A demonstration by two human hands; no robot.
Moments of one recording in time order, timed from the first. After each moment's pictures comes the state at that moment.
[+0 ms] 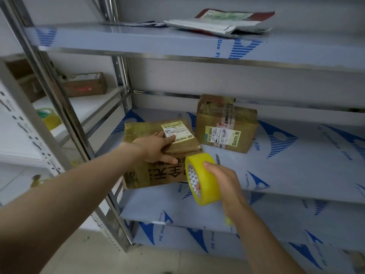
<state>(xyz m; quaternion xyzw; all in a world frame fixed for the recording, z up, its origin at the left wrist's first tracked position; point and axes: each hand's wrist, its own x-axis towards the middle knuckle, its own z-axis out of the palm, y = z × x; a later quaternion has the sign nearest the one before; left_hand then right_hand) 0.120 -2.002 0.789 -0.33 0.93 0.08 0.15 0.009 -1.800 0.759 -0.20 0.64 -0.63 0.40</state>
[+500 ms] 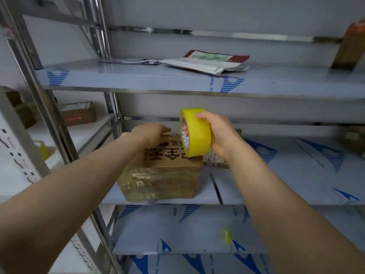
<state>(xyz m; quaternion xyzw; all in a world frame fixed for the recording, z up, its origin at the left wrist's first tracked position) 0.107 -2.031 0.868 -0.33 0.94 0.07 -0.01 0.009 -1.865 0.902 -0.29 0.59 -0.67 0.35</state>
